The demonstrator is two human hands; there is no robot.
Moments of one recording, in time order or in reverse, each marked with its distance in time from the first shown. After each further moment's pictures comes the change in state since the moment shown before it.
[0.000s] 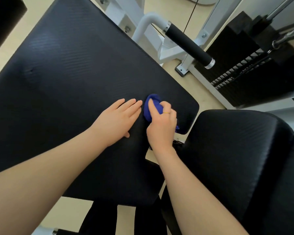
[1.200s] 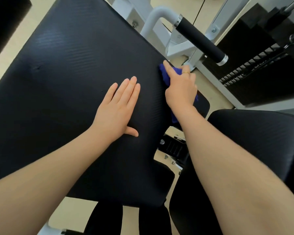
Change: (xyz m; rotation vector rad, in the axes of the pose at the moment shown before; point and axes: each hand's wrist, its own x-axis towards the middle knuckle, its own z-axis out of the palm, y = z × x) left_hand -0.004 -0.013 0.010 -0.055 0.219 -0.279; right_hand 0.098 -0.004 -0.021 -0.112 -0.040 0.038
